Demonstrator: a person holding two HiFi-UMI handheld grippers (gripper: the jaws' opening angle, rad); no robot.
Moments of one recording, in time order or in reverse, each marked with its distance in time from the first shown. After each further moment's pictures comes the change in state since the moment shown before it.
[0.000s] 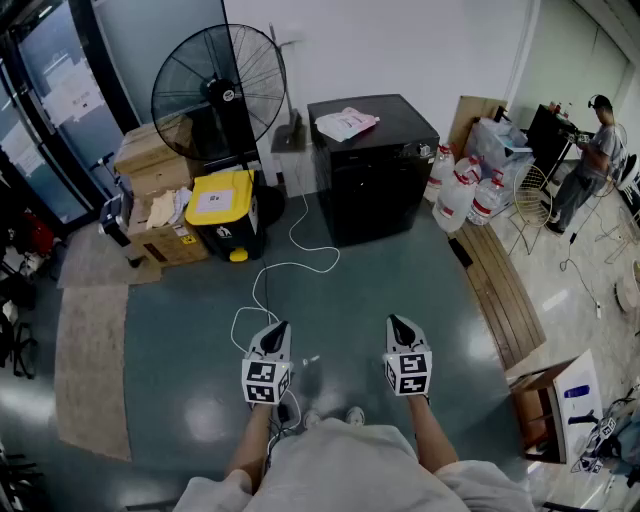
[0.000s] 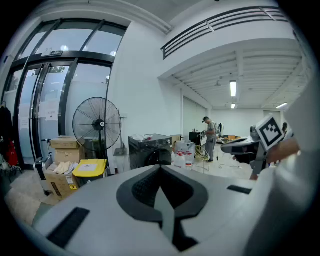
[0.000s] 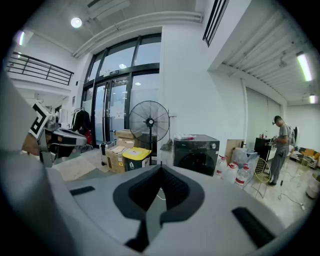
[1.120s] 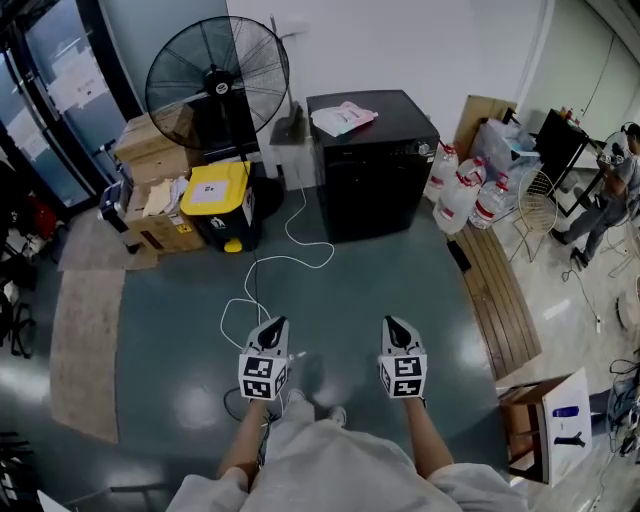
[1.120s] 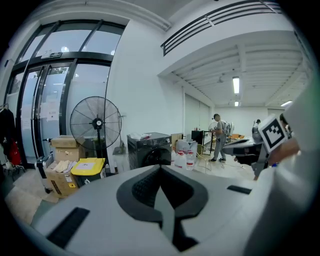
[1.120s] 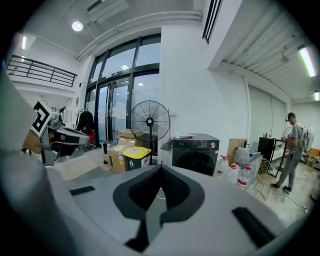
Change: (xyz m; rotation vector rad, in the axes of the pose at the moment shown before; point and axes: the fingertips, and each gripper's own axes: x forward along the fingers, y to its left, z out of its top) left arm 0.050 -0.066 0.007 -0.005 0.017 0.039; right arm 0.000 -0.075 -0.017 -0.013 -0.006 0.047
